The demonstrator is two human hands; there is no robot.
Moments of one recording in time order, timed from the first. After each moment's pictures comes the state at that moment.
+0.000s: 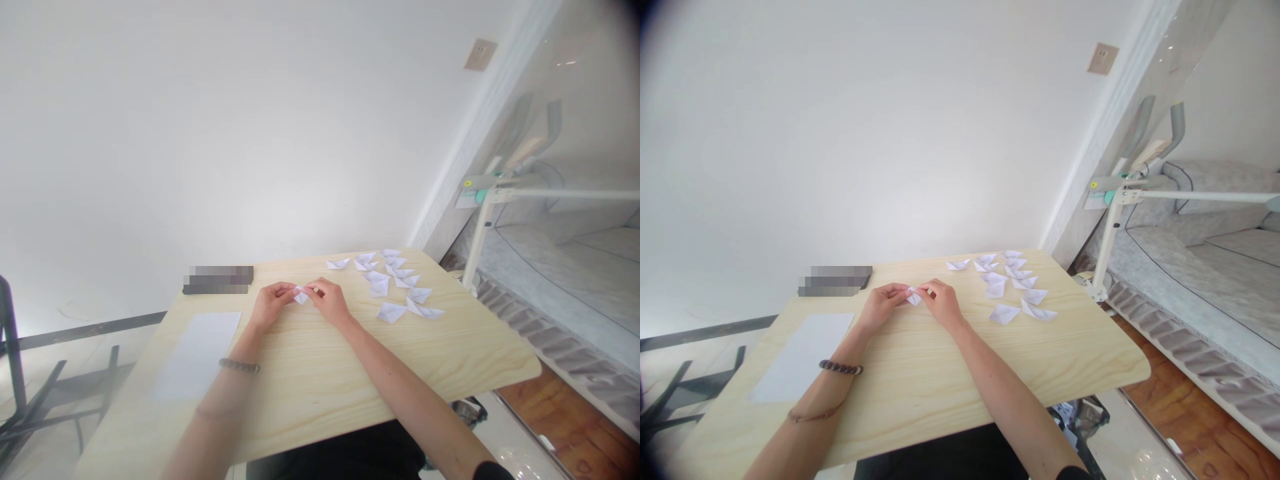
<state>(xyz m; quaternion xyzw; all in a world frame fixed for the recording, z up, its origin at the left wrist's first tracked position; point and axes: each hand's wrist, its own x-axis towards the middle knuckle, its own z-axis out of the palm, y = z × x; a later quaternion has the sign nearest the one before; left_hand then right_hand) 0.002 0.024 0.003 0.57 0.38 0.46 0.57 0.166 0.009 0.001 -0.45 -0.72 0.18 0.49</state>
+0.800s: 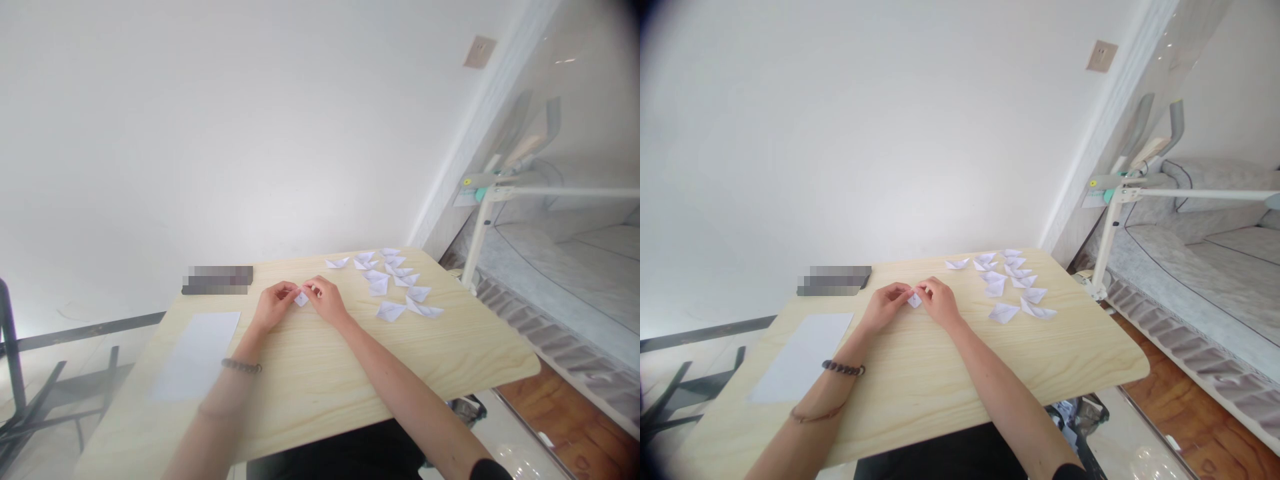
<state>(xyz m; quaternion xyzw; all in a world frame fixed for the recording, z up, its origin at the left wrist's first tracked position) 0.006 0.020 0.006 0.68 0.41 0.43 0.43 0.162 0.012 -0.001 -0.47 -0.73 0.16 0.47</state>
